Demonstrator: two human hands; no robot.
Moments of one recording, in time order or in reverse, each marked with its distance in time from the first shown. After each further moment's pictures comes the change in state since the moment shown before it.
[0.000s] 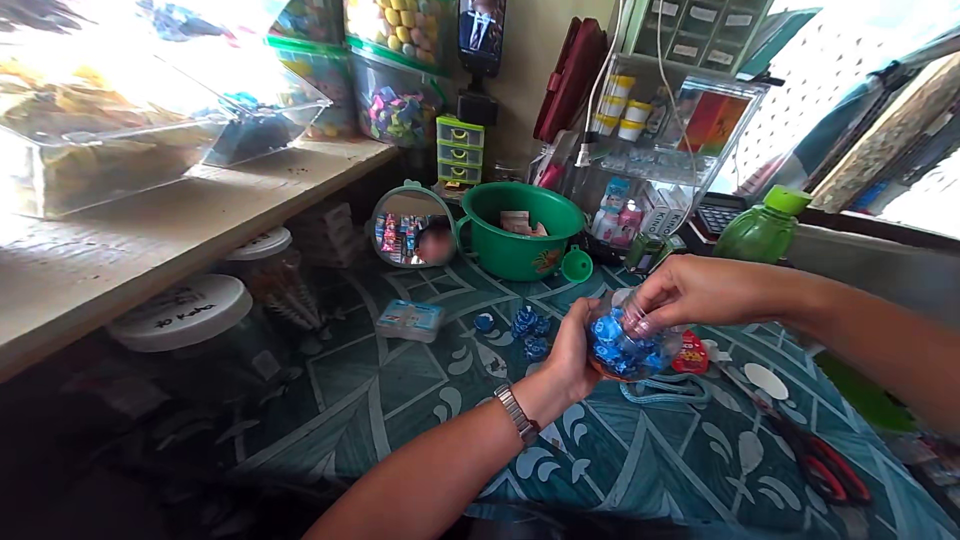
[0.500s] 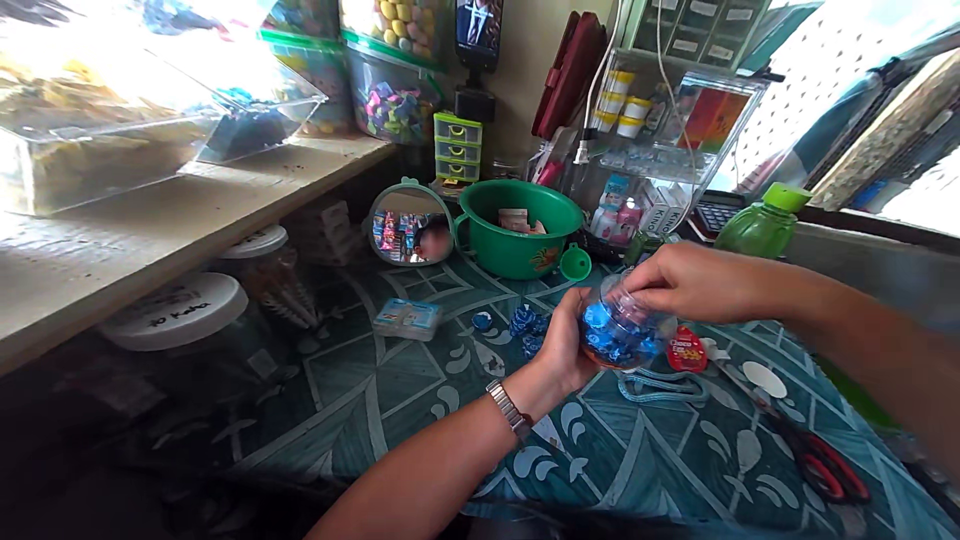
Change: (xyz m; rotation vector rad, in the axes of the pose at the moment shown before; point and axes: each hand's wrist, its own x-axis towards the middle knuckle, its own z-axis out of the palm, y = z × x) left_hand -0.001 0.011 0.000 -0.018 -0.008 0.015; right_hand -0.007 -0.024 -0.001 -0.252 0.136 -0.098
